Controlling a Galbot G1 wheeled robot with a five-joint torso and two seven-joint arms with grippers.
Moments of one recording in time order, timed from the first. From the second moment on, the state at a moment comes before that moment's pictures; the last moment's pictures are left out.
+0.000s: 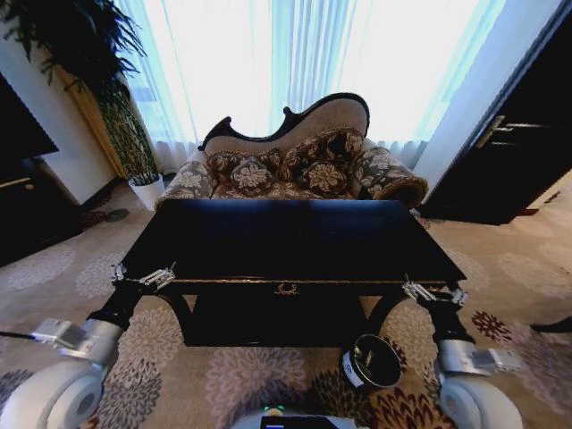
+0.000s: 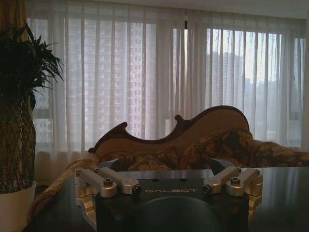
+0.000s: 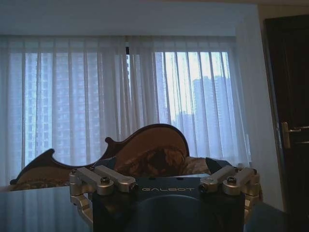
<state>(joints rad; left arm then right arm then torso) 1.81 -1.01 -1.00 -2.41 -0.74 0.07 0.00 -1.76 1.21 0.89 2.20 0.57 0.25 0.05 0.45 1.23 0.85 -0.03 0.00</state>
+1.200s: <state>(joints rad) 1.81 -1.01 -1.00 -2.41 -0.74 0.07 0.00 -1.76 1.21 0.89 2.20 0.57 0.24 0.05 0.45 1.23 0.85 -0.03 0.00</state>
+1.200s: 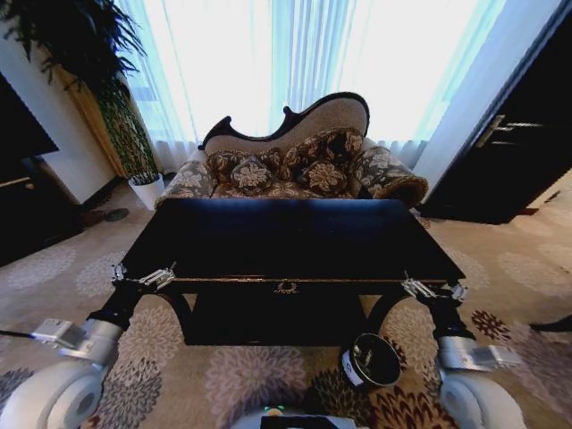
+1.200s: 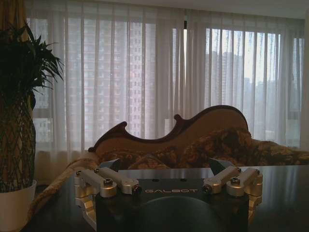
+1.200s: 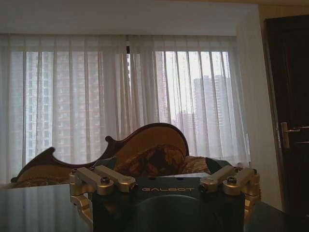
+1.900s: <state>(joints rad) 1.81 -1.01 -1.00 -2.41 -0.74 0.07 0.00 -1.76 1.21 0.89 2.20 0.57 0.24 0.05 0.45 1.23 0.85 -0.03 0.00</state>
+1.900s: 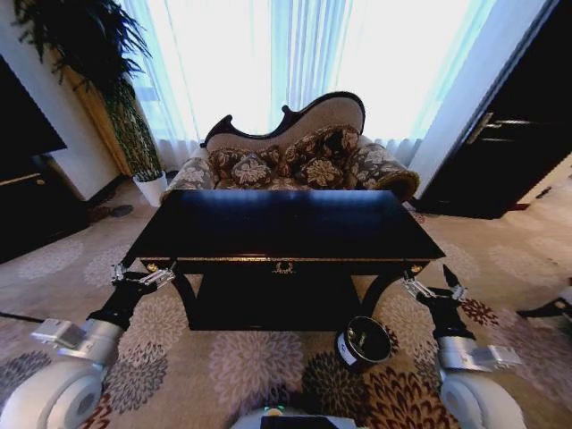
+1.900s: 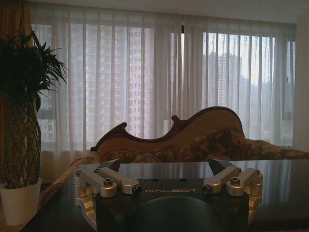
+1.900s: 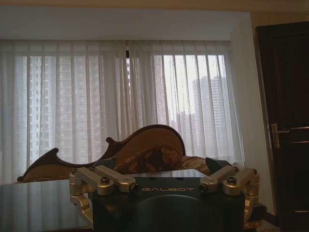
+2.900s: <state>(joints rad) 1.81 -1.01 -1.00 -2.41 -0.74 0.07 0.00 -1.76 1.21 0.89 2.20 0.57 0.24 0.05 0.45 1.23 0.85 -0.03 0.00</state>
